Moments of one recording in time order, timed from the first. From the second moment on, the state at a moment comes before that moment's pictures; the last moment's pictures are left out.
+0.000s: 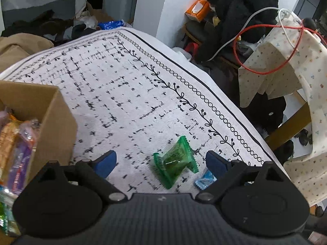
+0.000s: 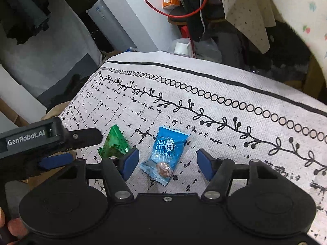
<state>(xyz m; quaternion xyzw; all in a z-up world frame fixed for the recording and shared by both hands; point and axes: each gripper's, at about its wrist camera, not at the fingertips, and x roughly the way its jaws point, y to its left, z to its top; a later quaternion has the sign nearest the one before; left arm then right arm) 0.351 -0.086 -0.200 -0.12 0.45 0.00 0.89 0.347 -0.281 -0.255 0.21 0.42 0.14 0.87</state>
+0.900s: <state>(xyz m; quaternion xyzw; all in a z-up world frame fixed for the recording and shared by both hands) 0.378 -0.097 -0.225 -0.11 0.51 0.05 0.85 0.346 -0.269 -0.264 0.16 0.41 0.16 0.88</state>
